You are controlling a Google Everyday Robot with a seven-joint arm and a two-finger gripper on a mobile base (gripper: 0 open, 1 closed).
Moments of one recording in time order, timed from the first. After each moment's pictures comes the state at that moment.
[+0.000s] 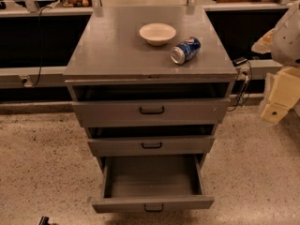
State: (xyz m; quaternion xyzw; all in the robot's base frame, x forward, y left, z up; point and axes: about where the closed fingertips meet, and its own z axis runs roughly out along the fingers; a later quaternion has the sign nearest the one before) arm 0.438 -0.217 0.976 -0.60 0.78 -0.03 0.16
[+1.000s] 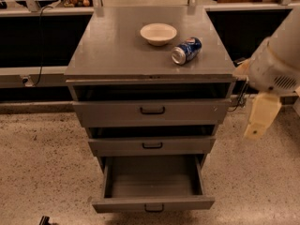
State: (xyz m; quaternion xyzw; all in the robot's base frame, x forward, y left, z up) arm 0.449 -0.209 0.915 -0.63 0.77 0.00 0.13
